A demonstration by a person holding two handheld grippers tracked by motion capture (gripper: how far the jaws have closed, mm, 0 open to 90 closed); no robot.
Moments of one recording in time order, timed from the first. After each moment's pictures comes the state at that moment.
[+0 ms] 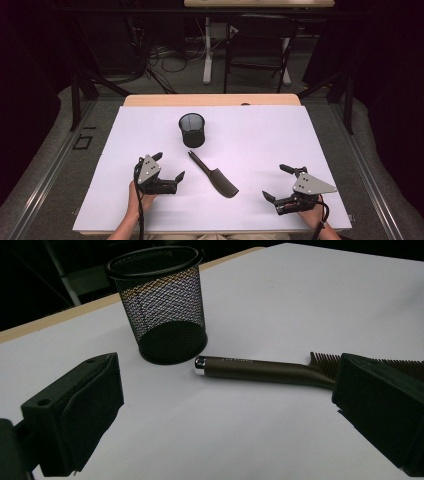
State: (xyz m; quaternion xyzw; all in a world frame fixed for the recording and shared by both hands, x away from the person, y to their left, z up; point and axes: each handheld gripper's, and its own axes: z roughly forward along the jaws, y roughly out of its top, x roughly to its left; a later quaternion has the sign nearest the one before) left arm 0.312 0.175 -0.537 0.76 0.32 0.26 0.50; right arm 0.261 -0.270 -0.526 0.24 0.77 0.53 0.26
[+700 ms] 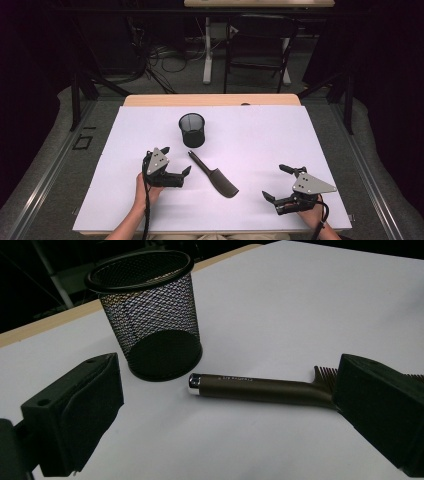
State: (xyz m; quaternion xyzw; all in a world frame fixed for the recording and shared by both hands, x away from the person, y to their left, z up) left arm 0.333 0.157 -0.534 0.77 0.32 0.25 0.49; right arm 0.262 -0.269 -0.527 0.24 0.77 0.53 0.25
